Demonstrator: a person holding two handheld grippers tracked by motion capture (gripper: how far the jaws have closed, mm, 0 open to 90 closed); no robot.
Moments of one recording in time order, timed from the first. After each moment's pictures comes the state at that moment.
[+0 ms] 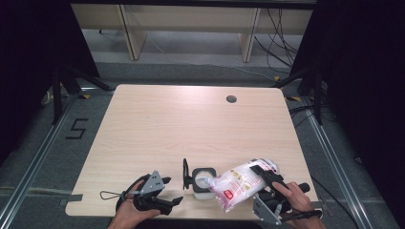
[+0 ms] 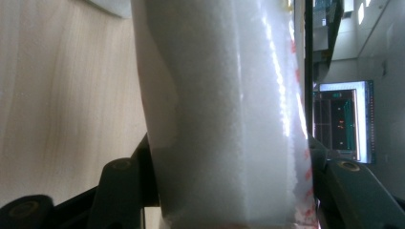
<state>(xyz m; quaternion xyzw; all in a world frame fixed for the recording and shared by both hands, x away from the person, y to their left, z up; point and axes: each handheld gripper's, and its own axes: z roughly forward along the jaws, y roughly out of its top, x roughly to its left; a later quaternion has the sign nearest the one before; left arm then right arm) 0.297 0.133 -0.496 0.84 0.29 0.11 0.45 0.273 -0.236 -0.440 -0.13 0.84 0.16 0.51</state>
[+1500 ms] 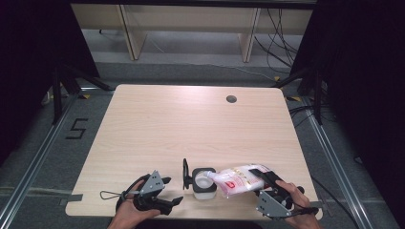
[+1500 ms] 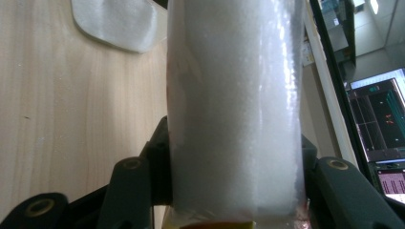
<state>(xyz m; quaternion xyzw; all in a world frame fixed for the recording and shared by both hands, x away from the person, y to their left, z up) 0.298 0.134 -0.496 0.84 0.28 0.11 0.45 0.284 -0.250 -0.456 -0.07 0.85 0.26 0.45</state>
